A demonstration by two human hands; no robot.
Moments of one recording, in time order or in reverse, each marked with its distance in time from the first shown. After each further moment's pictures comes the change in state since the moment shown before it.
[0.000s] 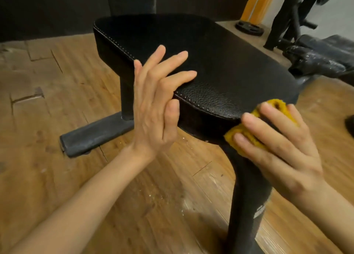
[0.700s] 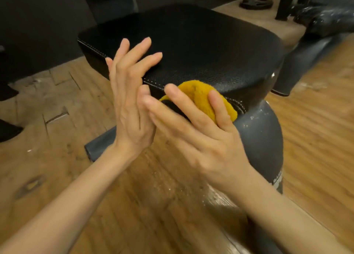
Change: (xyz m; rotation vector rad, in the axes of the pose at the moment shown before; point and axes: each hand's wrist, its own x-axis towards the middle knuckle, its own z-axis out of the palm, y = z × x) left_hand 0.002 0.011 -0.017 0.114 -0.158 0.001; right_hand 0.028 -0.072 0.040 0.061 0.218 0.189
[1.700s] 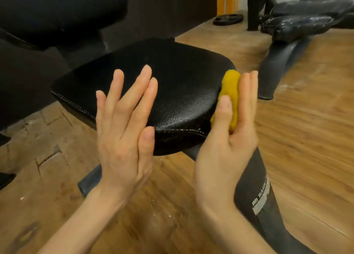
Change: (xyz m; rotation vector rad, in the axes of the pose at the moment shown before) left_hand 0.014 0.049 0.001 0.183 -0.151 0.223; right_hand 0.025 0.018 -0.008 0.793 0.768 1.272
